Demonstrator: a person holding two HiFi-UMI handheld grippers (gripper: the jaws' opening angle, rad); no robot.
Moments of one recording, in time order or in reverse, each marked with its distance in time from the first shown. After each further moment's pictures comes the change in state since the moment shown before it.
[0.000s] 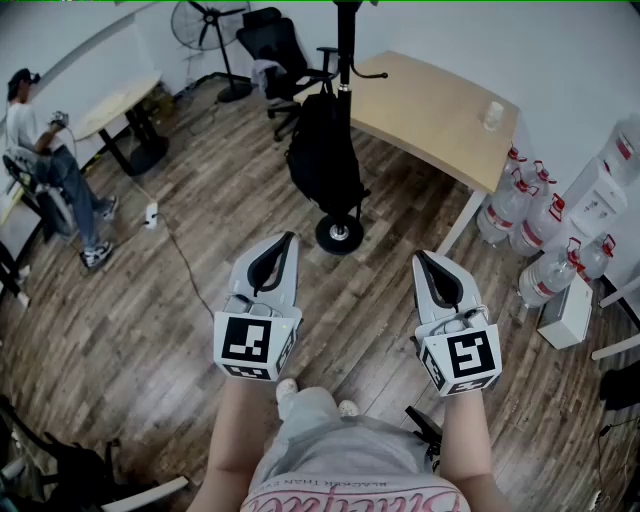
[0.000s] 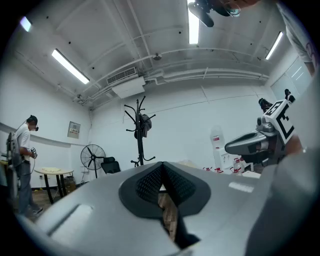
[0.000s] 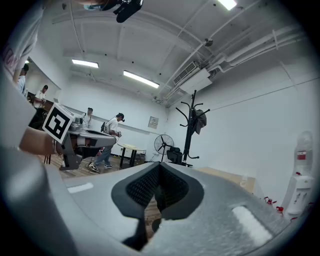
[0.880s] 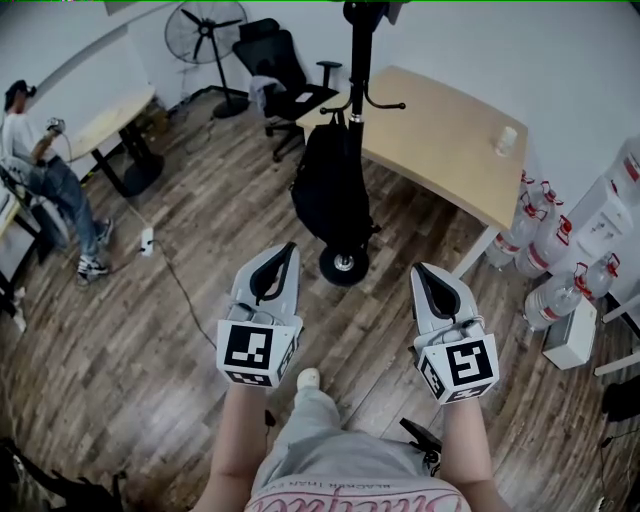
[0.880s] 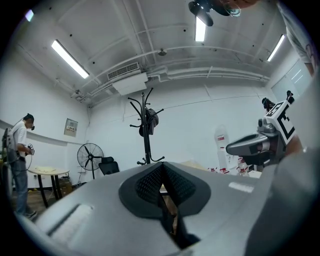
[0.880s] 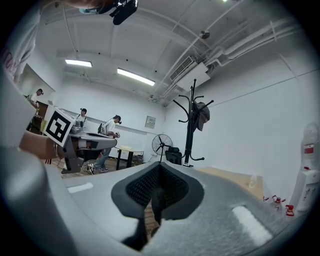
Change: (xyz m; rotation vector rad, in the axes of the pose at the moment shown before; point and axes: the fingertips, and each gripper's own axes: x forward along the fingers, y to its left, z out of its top) left arm 0.104 0.091 -0.021 -0.016 -0.007 -0.035; right arm 0.129 -0.023 -0.003 0.045 -0.001 -0.029
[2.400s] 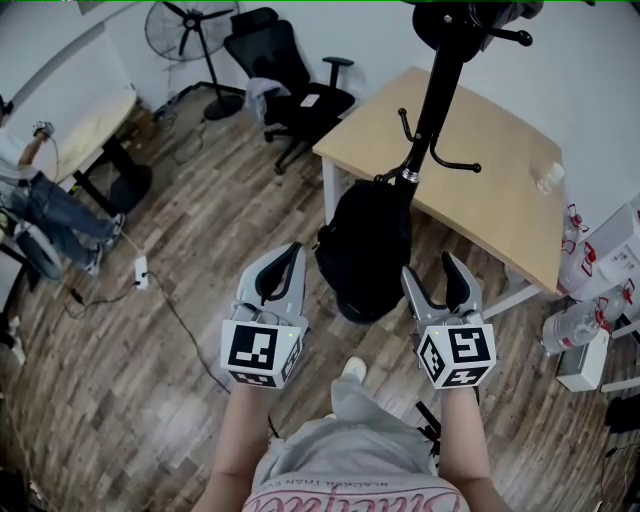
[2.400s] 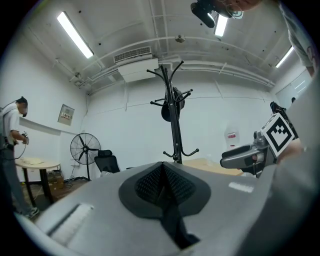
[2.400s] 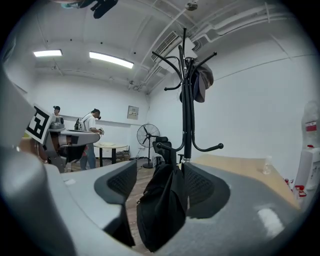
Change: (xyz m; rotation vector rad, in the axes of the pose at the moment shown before) left arm 0.212 0.200 -0.066 -0.063 0.039 -0.046; right arm 0.301 -0.067 -0.050 0.142 0.115 -0.153
